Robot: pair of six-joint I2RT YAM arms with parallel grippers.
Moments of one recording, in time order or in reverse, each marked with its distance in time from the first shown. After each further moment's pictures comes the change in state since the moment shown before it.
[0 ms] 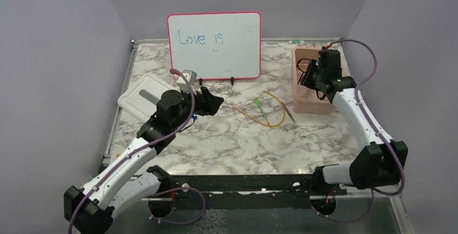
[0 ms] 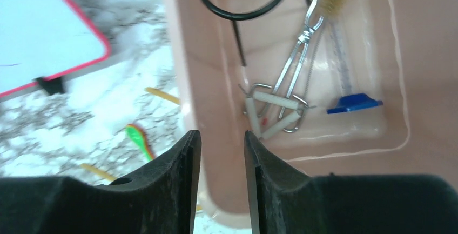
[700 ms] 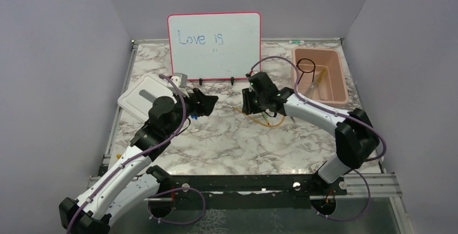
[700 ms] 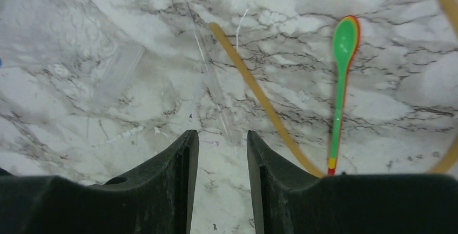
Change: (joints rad) left arm 0.000 -0.101 -0.034 0.006 -0.079 -0.007; right arm 0.560 0.185 -0.021 0.132 -0.150 0.002
